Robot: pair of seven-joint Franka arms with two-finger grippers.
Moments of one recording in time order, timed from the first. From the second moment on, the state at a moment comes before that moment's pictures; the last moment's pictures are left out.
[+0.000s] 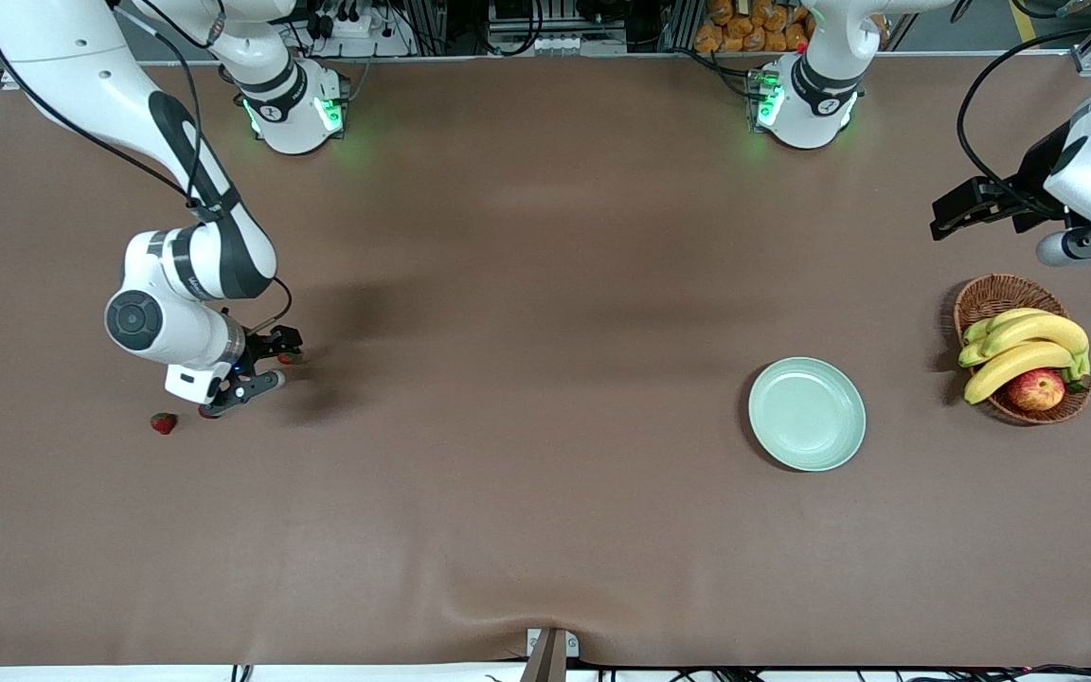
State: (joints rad) left arm 0.00 -0.02 -0.11 -1.58 -0.02 1.47 -0.20; right arm 0.02 0.42 0.05 -2.11 -0.01 2.36 -0.36
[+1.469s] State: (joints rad) left arm 0.00 -0.01 -0.11 -1.58 -0.02 1.47 -0.20; right arm 0.02 0.44 0.06 -2.17 -0.02 2.44 -0.36
